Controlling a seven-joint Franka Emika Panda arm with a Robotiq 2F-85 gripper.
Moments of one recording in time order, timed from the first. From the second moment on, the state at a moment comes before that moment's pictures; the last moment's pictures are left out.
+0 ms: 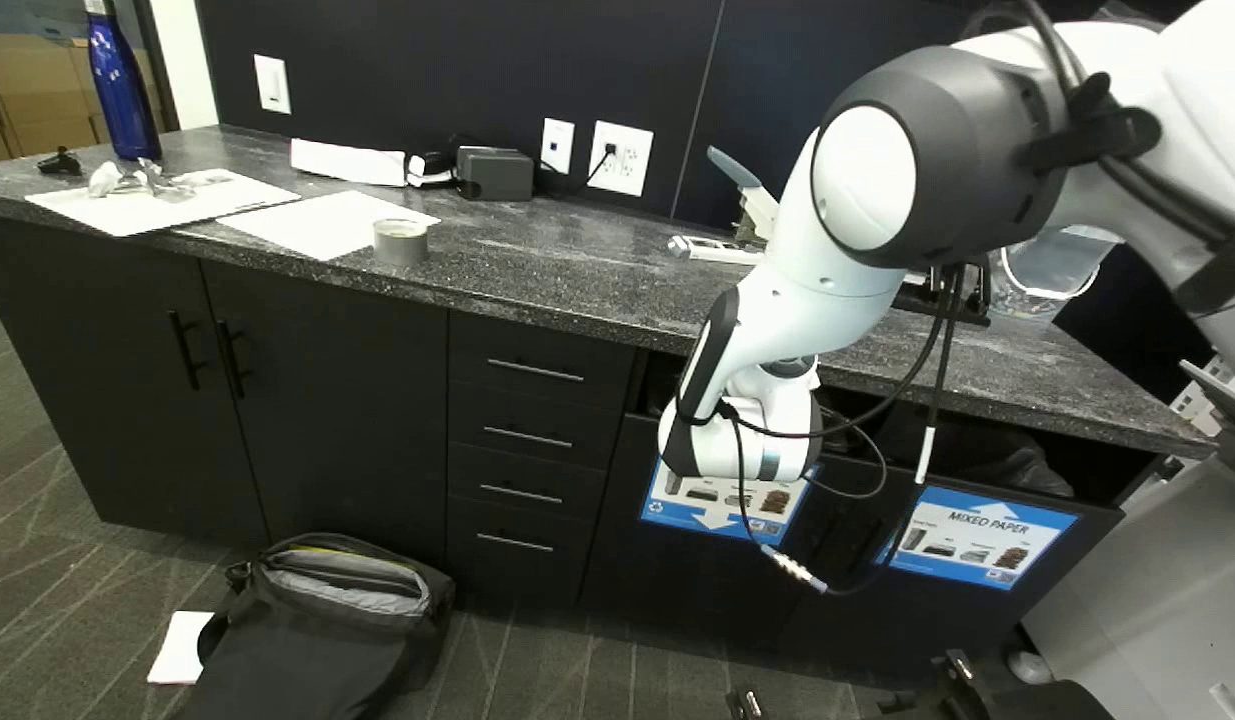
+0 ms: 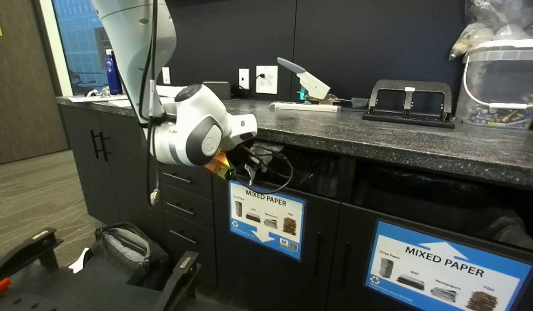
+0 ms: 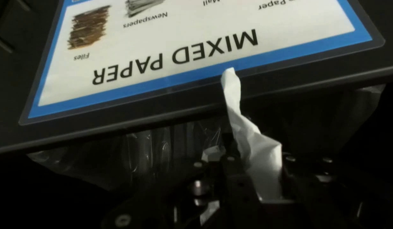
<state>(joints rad) 0.40 1.01 -0.33 -1.98 0.49 3.61 0.35</state>
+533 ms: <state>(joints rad) 0.44 1.14 -0.41 -1.83 0.55 3.57 0.32</state>
